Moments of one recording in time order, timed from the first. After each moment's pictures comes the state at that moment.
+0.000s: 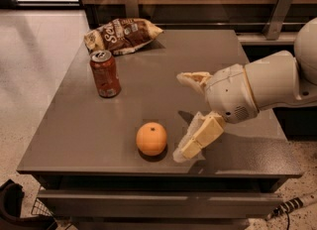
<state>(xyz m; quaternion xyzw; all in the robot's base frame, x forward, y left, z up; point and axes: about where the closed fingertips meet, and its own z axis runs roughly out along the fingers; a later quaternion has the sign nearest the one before) 0.423 -0.040 0.896 -0.60 0.64 0.29 0.37</state>
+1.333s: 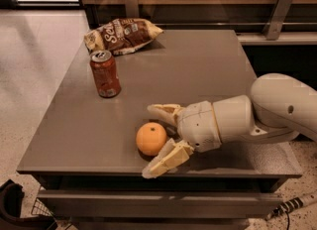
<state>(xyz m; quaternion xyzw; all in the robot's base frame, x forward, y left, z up) 0.408 0.016 0.834 -0.59 0.59 0.37 0.41</state>
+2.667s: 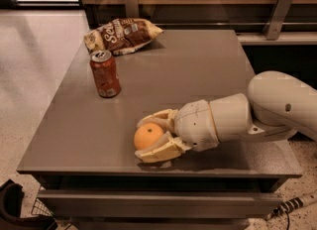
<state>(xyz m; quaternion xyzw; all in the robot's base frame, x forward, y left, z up) 0.406 0.022 0.838 -0.59 0.58 0.37 0.41</state>
